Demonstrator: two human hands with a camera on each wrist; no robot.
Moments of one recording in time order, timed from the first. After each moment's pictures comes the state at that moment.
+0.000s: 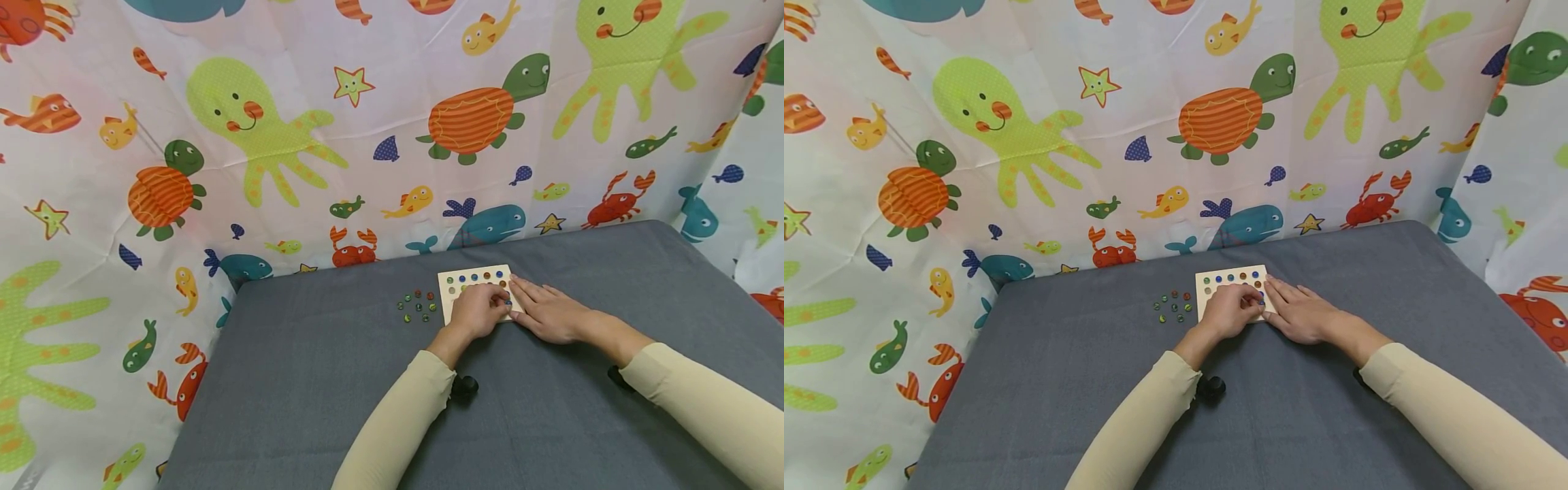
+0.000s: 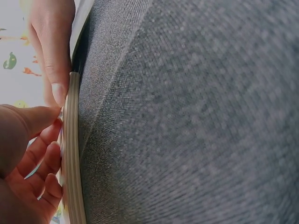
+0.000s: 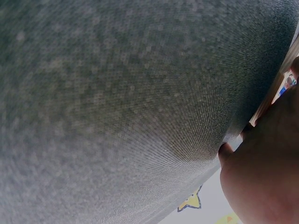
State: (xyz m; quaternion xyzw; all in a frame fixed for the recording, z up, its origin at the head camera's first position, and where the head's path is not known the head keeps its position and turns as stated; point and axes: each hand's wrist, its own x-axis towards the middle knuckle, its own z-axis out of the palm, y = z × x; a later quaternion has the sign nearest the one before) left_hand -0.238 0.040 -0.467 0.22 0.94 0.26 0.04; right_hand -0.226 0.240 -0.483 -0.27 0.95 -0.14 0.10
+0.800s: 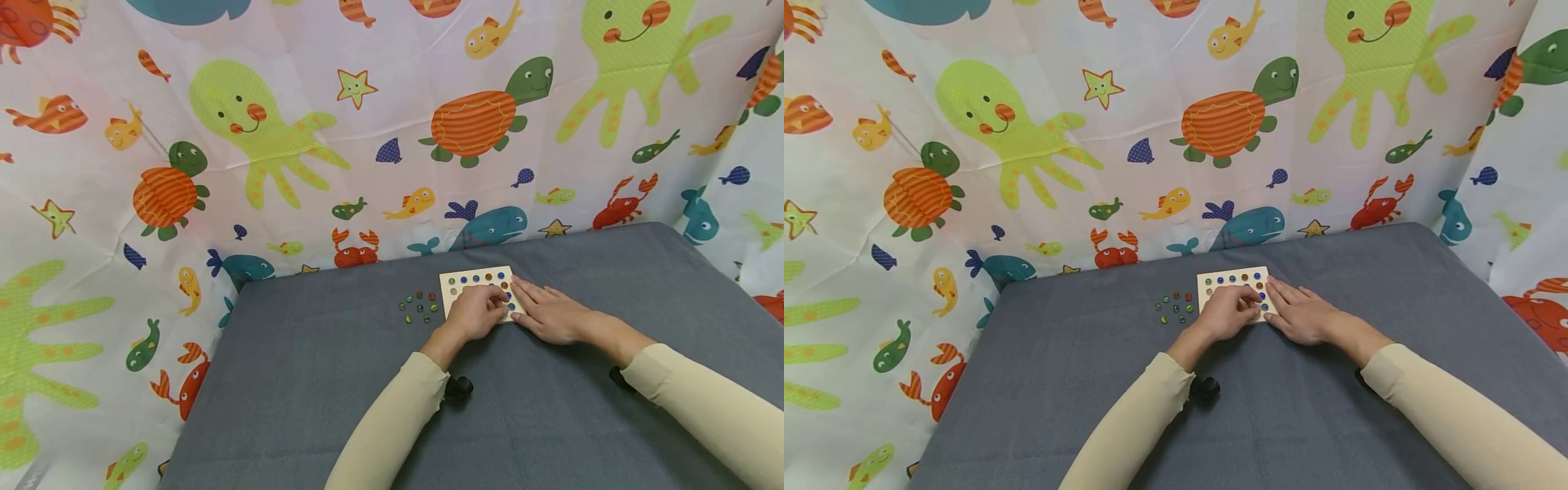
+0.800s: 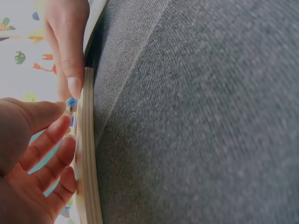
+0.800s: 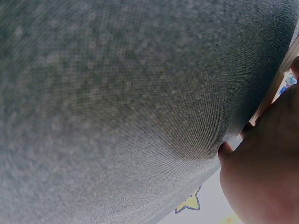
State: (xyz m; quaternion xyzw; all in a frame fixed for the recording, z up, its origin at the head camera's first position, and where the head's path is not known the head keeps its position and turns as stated) left_hand -0.236 0.030 -0.457 0.24 0.93 0.29 0.07; right_hand -0.228 0.240 -0.481 -0.27 0.94 -0.14 0.11
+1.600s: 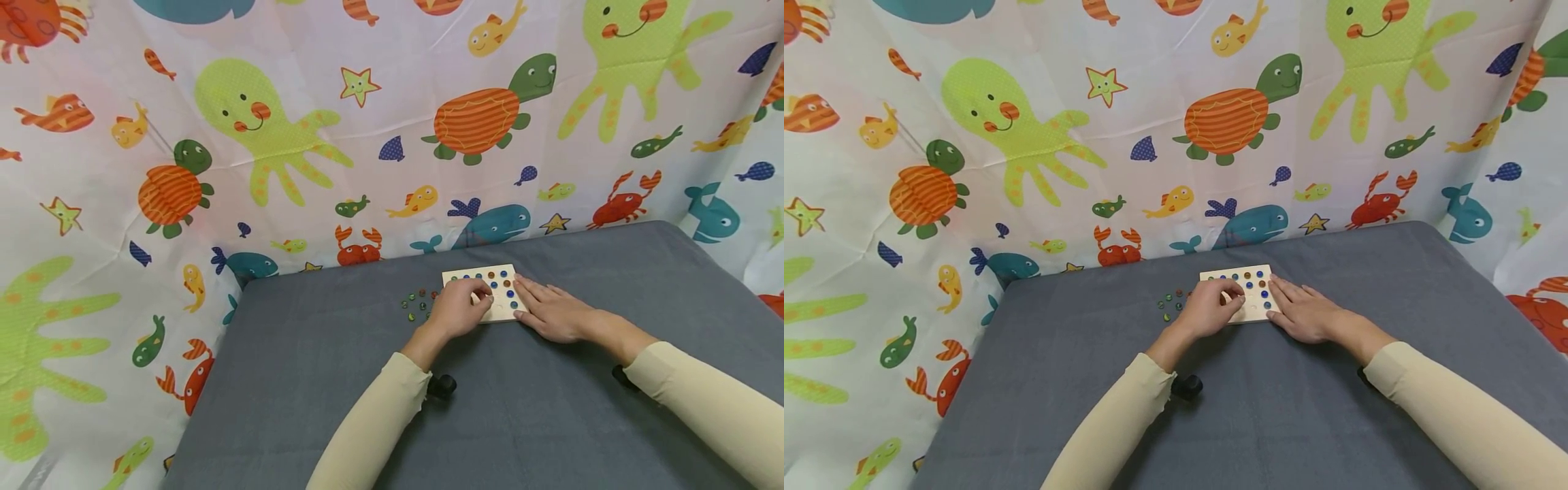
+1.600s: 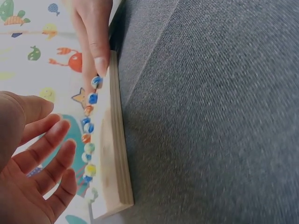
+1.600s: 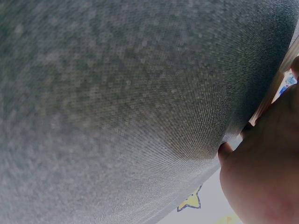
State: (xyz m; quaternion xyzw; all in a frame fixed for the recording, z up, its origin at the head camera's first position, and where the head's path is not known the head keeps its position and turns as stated) left_hand -0.229 -0.004 -0.438 0.24 0.92 0.30 0.02; right_hand -0.228 0.239 -0.485 -0.26 0.95 -0.14 0.11
